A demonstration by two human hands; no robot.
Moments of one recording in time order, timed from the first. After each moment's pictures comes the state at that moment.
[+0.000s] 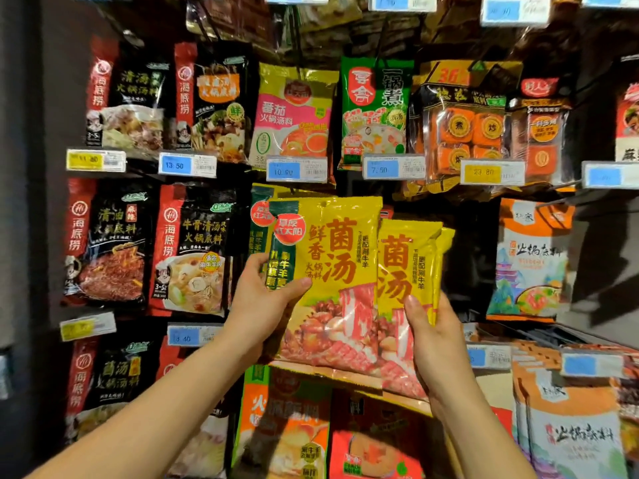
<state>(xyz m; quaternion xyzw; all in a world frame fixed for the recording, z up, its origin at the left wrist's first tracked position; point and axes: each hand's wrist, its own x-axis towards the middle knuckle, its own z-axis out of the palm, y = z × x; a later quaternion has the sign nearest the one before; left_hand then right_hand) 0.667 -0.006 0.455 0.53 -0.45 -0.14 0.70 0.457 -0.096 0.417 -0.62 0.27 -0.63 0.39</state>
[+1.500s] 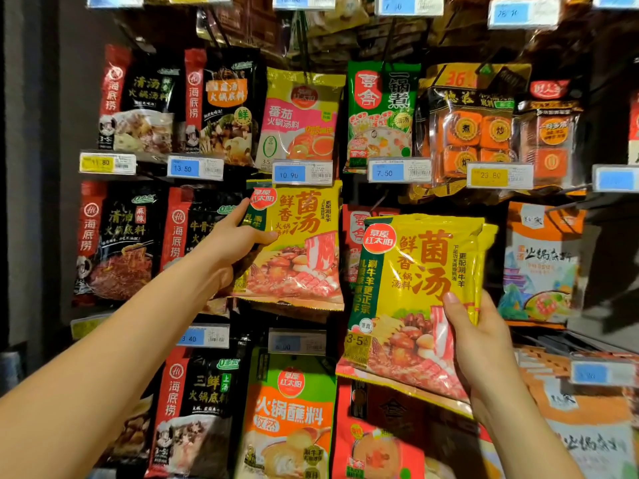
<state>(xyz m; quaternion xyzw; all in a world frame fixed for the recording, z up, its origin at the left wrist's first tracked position) 0.730 -0.012 0.541 0.56 -0.41 -0.21 0.69 0.421 -0.106 0.429 -0.59 0.28 -0.65 0.38</state>
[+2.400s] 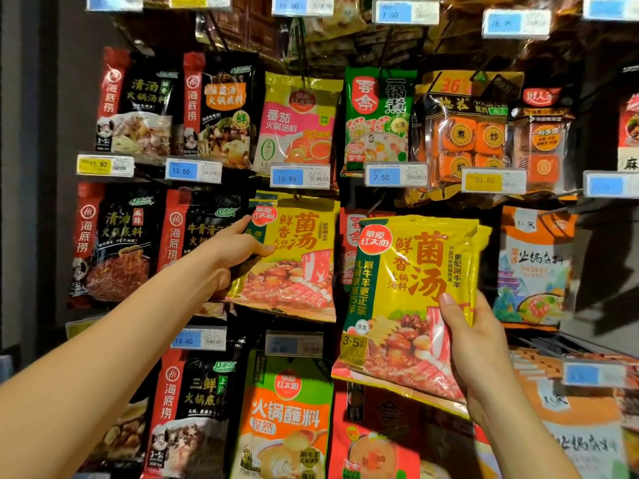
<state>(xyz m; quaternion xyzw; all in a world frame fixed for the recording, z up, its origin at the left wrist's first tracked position) 0.732 -0.015 0.543 0.61 -0.40 -0.23 0.64 0.421 -0.100 0.434 -0.60 0.28 -0.65 0.37</state>
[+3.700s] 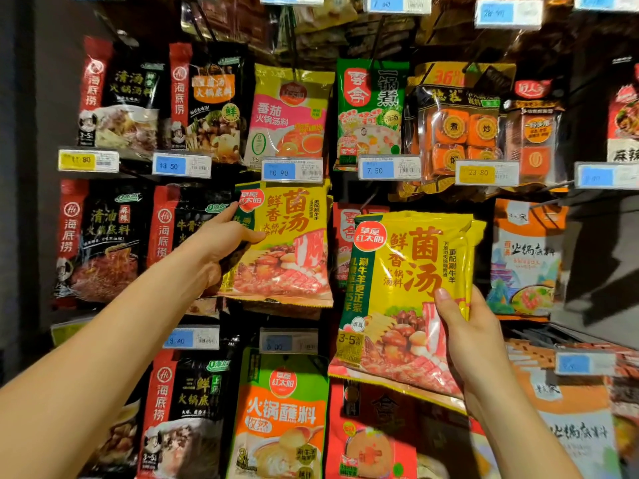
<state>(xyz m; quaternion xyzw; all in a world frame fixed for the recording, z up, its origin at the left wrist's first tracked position) 0.745 -0.025 0.542 0.56 -0.40 -0.23 0.69 0.419 -0.095 0.433 -0.60 0.27 -0.65 0.38</state>
